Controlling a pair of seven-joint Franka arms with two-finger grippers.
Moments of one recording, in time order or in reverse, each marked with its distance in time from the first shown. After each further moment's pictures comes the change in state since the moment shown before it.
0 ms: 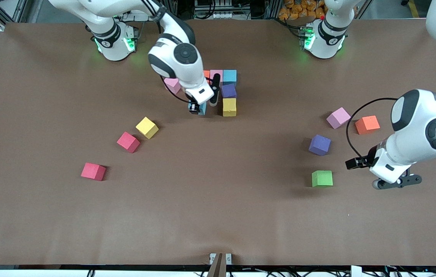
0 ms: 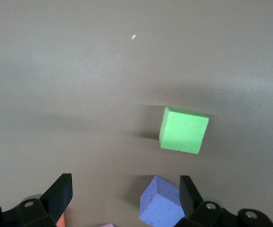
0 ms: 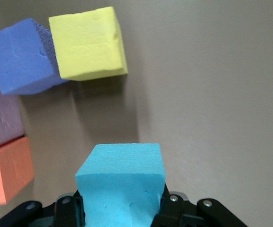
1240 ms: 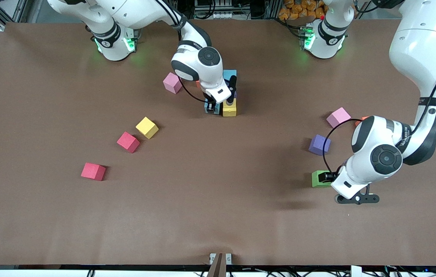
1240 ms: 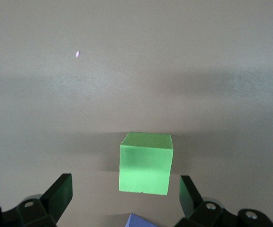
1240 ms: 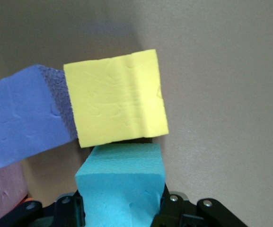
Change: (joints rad) left arm -0.341 0.141 0.274 0.137 -0.001 0.059 0.025; right arm 0.218 0.134 -0.142 0.092 -0.016 0.065 0.086
